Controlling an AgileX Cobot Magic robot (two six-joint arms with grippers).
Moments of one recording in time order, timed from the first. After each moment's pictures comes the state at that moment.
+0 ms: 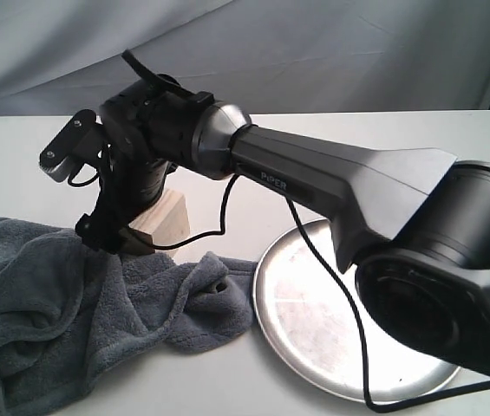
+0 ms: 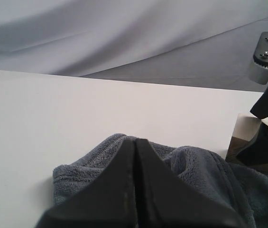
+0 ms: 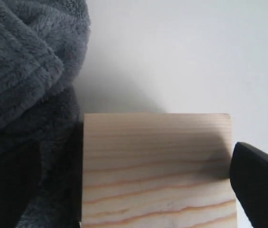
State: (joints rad) left arm 0.06 0.00 0.00 -0.02 0.27 -0.05; right arm 0.86 2.46 -2.20 -0.09 0.91 -0.26
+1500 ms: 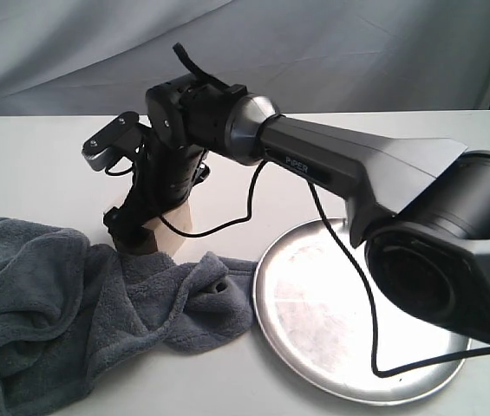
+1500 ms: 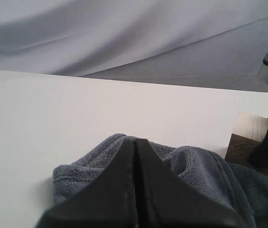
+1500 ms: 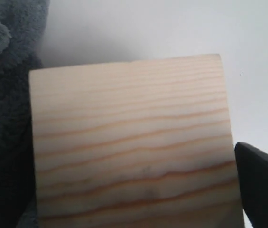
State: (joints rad) left arm 0.06 0.00 0.00 -0.02 0.27 -0.05; right arm 0.77 2.48 -2.20 0.06 0.95 -0.27
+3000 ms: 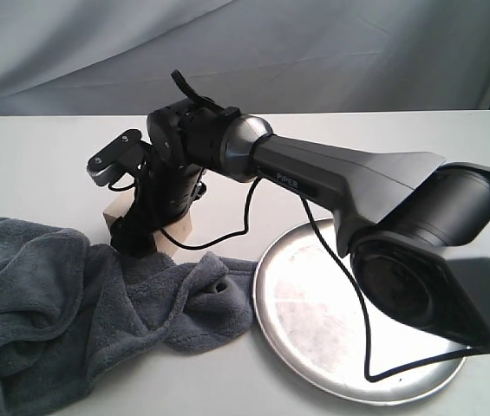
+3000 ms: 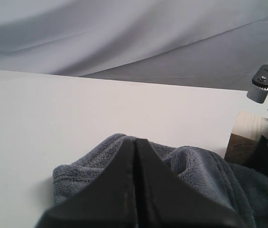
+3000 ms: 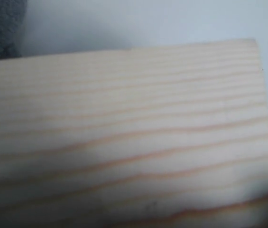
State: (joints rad) left arm 0.06 0.00 0.00 -0.02 0.27 -0.05; right arm 0.77 2.54 -2.20 0.06 0.91 -0.27
